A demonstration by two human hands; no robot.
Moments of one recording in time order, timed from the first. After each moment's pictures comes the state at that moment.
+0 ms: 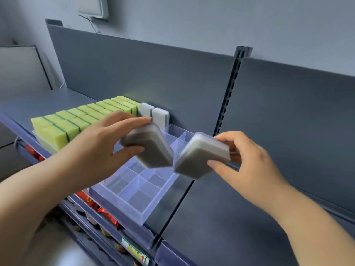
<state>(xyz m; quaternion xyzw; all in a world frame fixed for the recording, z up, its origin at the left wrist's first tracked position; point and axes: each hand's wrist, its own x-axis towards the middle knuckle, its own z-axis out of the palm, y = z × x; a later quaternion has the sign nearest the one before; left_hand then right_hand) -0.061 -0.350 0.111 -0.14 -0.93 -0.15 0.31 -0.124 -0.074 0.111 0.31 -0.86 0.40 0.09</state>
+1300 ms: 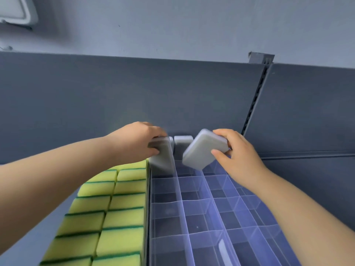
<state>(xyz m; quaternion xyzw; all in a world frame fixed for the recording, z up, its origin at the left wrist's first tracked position) -0.325 -0.546 0.114 -0.40 -0.91 -0.09 0.08 -0.209 -0.318 0.081 -0.03 -0.91 0.34 0.23</state>
